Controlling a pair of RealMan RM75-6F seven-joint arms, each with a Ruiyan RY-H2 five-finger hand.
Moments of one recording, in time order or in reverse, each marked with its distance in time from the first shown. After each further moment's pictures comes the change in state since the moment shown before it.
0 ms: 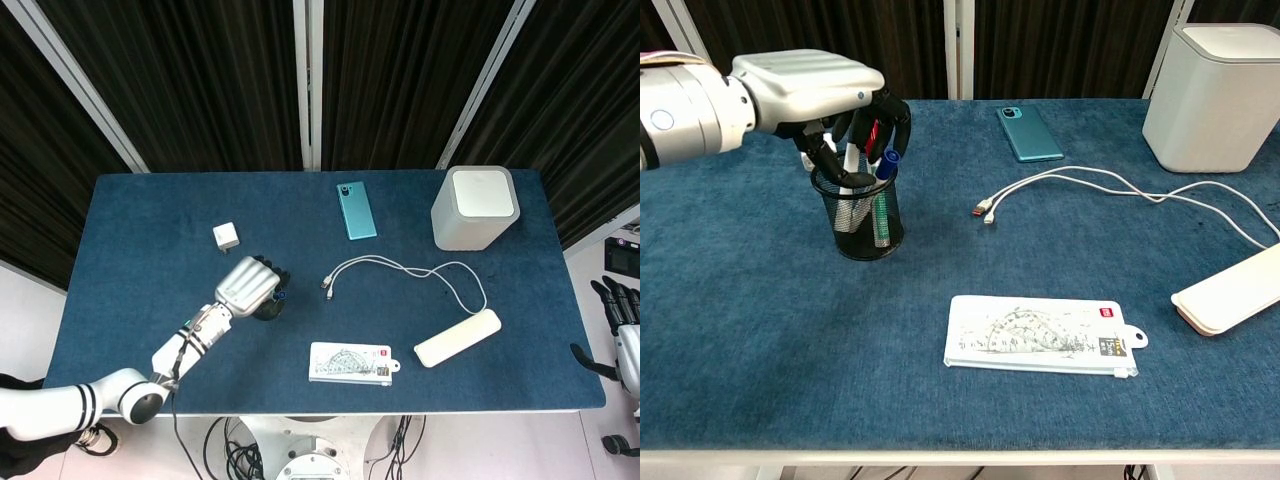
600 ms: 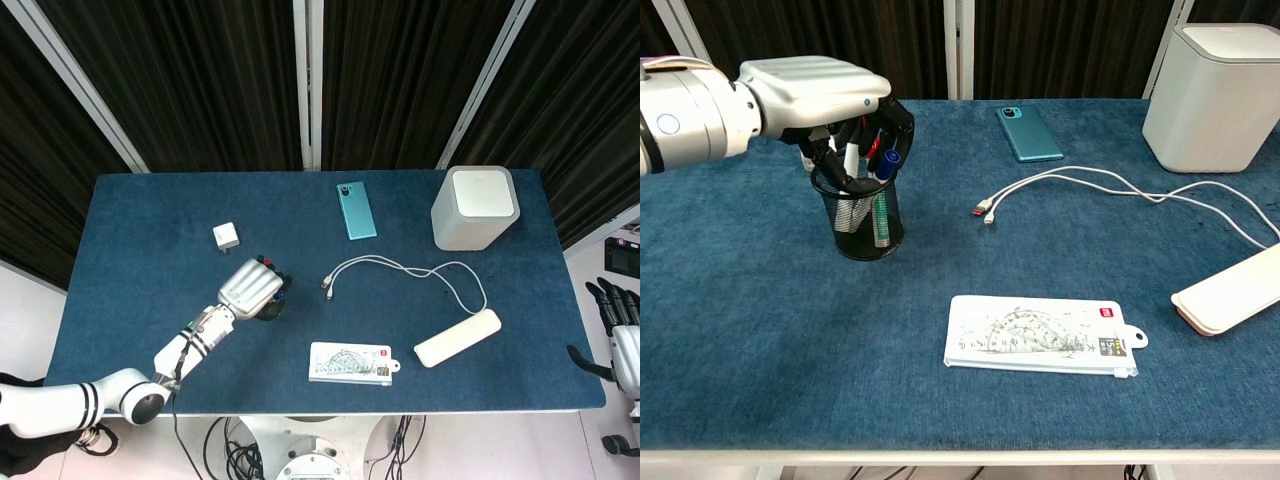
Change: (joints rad) left arm -0.026 0.003 0.027 -0.004 -0.018 0.004 -0.011; right arm 0.003 0.003 -0.004 -0.018 0.005 -0.017 -0.028
